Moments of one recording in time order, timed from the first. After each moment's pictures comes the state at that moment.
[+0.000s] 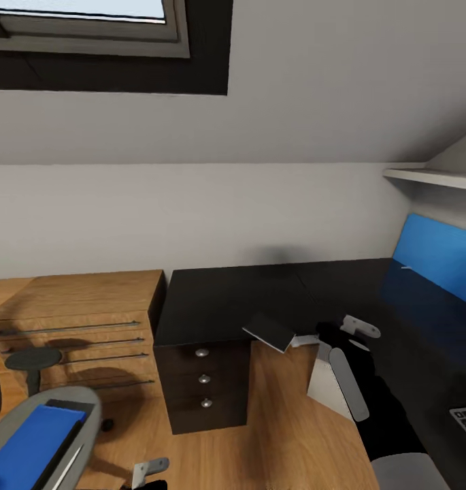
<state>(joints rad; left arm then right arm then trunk) -0.37 -0.06 -0.21 -0.26 0.33 -0.04 0.31 -0.50 -0.01 0.02 -1.31 -0.46 0.52 -0.62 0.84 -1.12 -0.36</state>
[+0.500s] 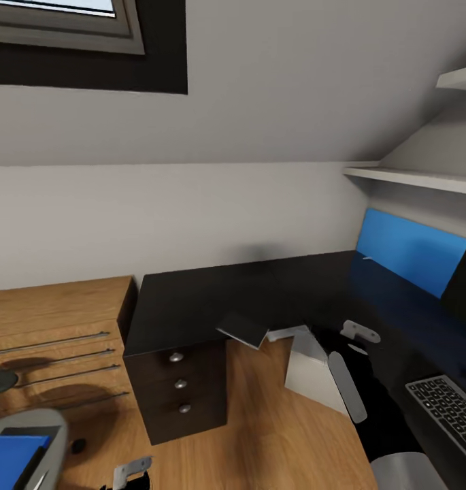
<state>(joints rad) -0.37 -0.01 -0.20 -0.19 0.33 -0.27 0.31 -0.50 -0.01 0.02 -1.25 -0.46 0.48 -0.62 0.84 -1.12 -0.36</state>
